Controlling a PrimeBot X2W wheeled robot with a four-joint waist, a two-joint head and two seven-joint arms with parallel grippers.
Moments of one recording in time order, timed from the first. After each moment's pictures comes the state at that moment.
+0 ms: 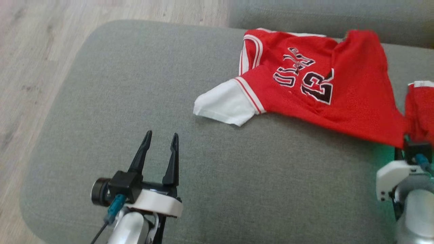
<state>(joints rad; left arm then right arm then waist) -0.18 0.04 -0.32 0.33 -0.24 0.01 -0.25 -0.35 -0.05 -0.52 0.68 -0.59 0.12 -0.12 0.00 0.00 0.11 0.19</state>
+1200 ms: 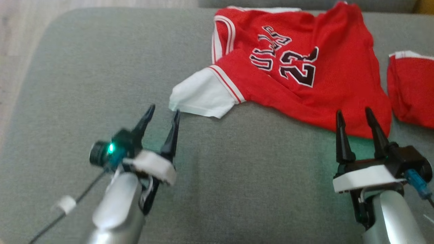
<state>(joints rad) -0.43 0.06 -0.32 0.60 -0.22 -0.10 -0.19 -0.14 -0.05 -0.02 0.25 0.06 0.12 -0.25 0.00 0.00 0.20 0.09</state>
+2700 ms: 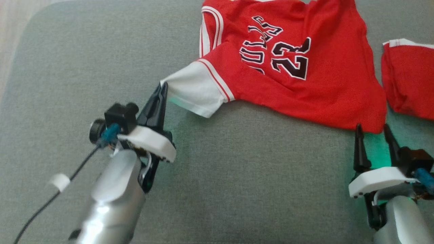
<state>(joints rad) -0.63 0.06 -0.39 0.79 -0.36 -0.13 -0.25 -0.18 -0.05 -0.17 0.43 0.02 0.12 -0.22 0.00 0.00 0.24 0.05</state>
